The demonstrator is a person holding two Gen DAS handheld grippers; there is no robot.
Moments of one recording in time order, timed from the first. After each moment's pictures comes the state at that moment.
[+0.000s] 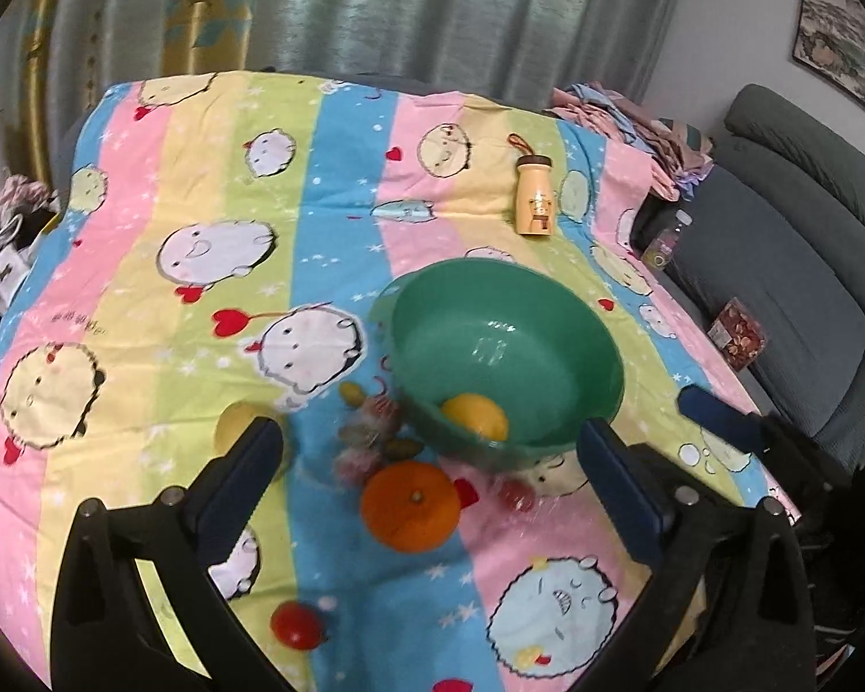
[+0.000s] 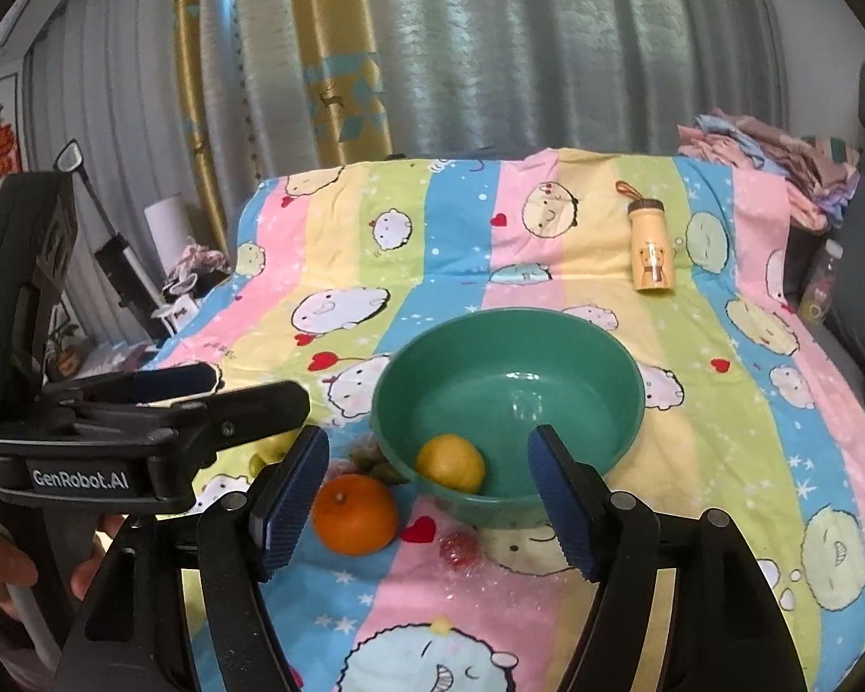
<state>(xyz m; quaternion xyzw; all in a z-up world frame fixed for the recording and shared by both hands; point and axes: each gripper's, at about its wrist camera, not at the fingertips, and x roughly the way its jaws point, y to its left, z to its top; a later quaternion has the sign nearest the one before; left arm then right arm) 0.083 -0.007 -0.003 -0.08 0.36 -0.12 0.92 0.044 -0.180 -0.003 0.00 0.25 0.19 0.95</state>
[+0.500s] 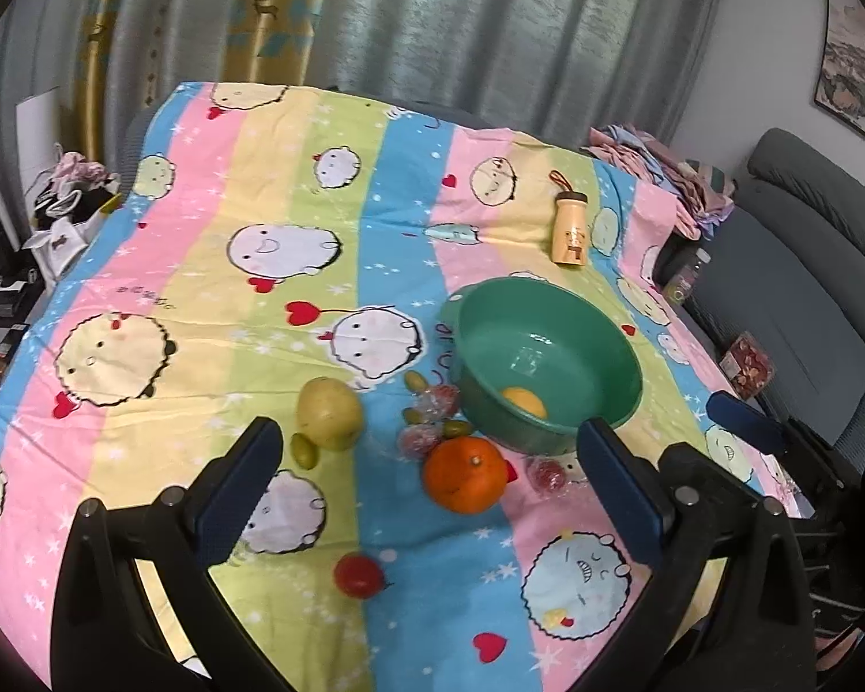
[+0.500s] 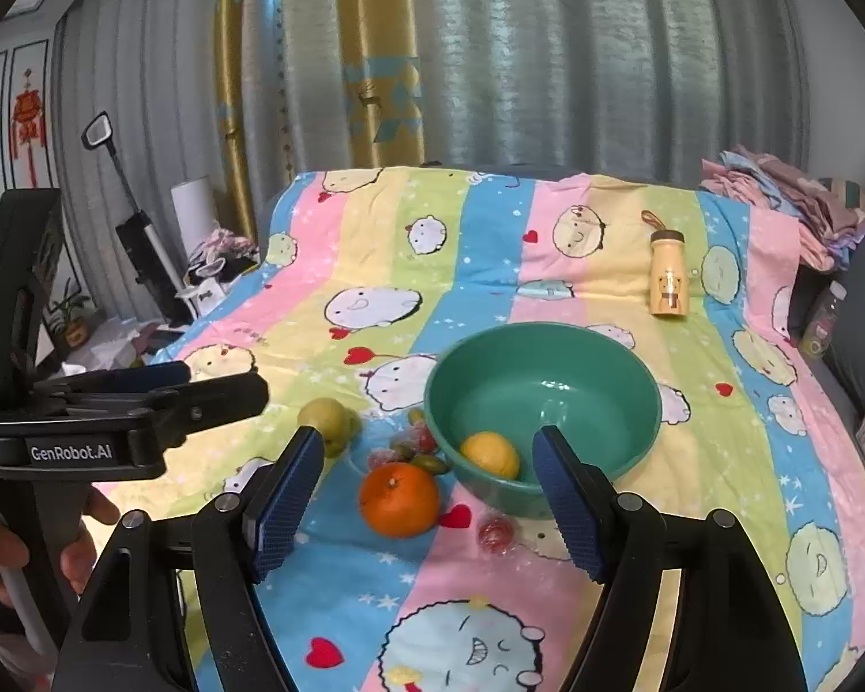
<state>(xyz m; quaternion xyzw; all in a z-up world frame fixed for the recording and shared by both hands) 0.034 0.038 0.009 -0.11 0.33 -0.08 0.93 0.009 -0.155 0.012 -0.03 0.25 0.21 0.95</state>
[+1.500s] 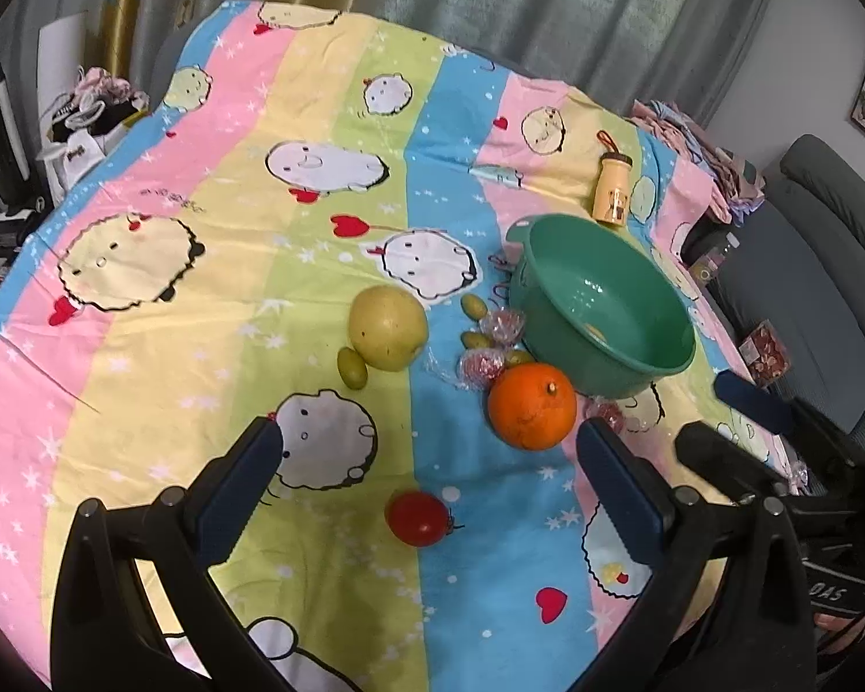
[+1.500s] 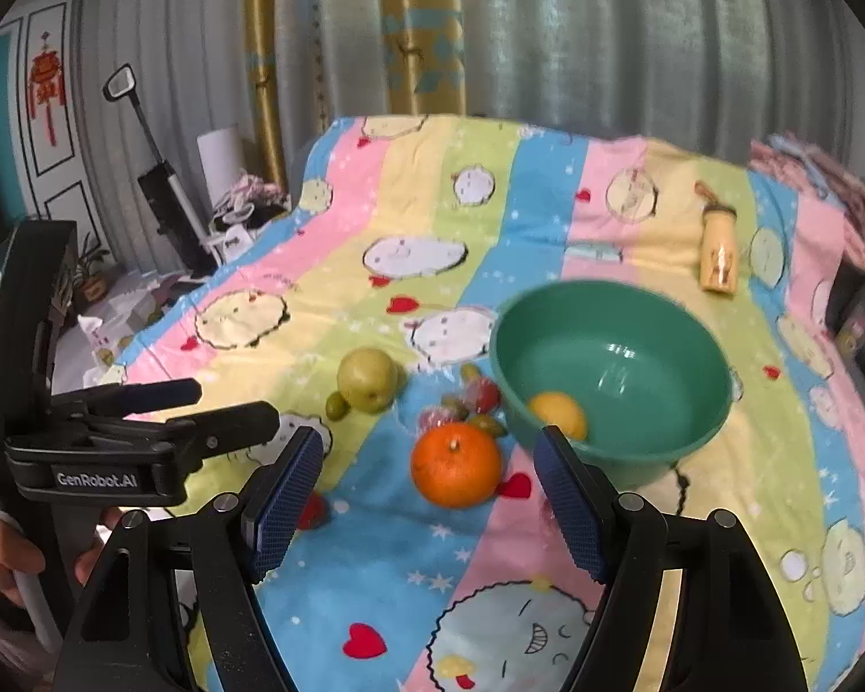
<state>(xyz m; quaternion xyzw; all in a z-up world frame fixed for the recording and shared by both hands) 0.033 0.070 -0.047 -0.15 0.39 -0.07 0.91 0.020 -0.116 -0.023 -0.05 0.31 0.24 0.92</state>
